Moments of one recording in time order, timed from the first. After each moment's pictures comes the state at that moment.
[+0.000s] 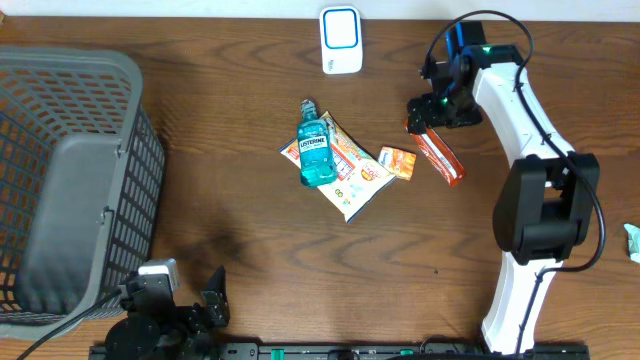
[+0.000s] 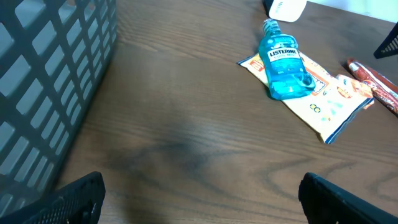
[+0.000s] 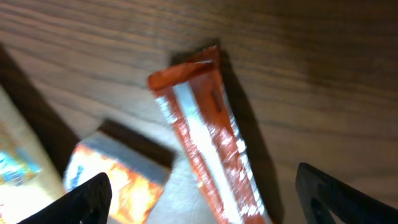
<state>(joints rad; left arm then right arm) -0.21 0.00 0.60 -1.14 -0.05 -0.30 0.10 2.18 1.84 -1.08 -0.15 -0.11</state>
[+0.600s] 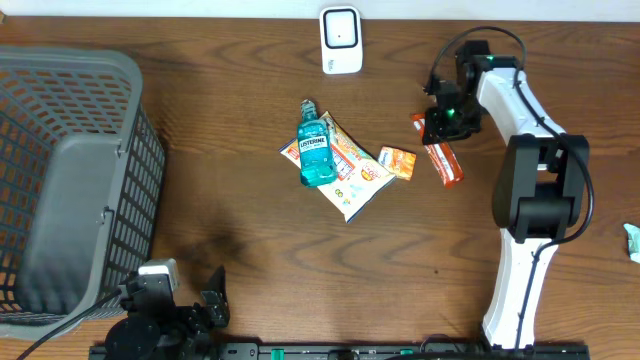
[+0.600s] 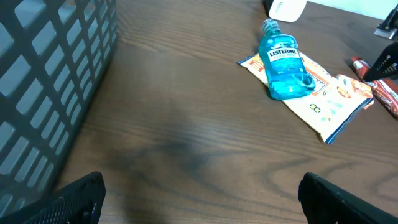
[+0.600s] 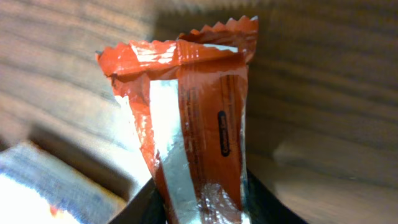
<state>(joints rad) -0.21 0.00 0.60 -1.14 -0.05 -0.30 0.03 2.34 1.86 -1.09 -0.24 -0.22</state>
